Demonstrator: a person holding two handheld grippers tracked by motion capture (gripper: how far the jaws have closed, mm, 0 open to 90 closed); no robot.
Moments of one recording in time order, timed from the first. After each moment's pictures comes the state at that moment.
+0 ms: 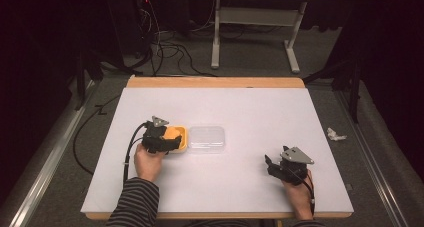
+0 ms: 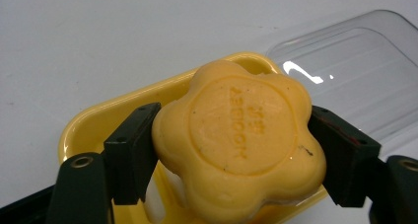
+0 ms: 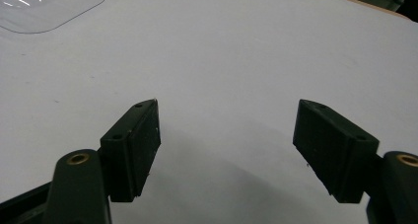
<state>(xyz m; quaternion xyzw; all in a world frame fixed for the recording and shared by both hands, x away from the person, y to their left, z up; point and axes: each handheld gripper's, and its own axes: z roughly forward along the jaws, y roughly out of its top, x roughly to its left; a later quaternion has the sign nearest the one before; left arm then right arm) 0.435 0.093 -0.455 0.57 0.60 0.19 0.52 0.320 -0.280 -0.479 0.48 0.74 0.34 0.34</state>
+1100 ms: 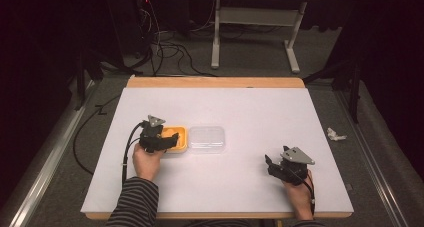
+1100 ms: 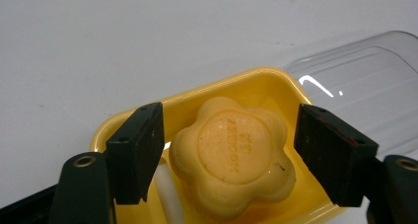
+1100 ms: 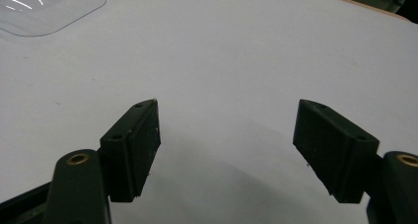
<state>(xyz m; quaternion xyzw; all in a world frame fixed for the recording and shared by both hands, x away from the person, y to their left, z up) 0.436 0.101 -0.451 0.54 0.61 0.21 0.54 0.320 -0.280 -0.479 0.48 0.73 0.35 0.34</state>
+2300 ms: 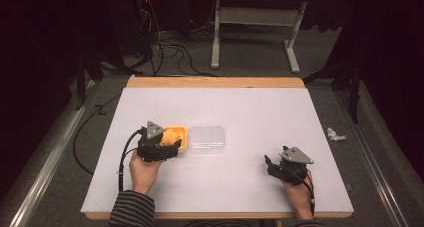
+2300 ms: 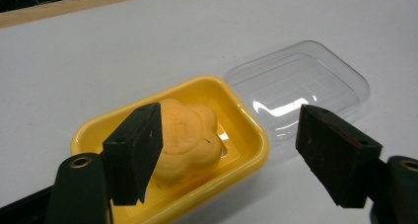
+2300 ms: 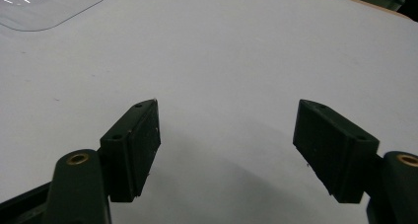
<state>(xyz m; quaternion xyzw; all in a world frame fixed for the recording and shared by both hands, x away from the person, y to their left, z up) 0.389 0.095 -0.424 0.56 0.56 0.19 0.58 0.320 -0.279 -0.479 0.48 0.74 0.34 0.34</state>
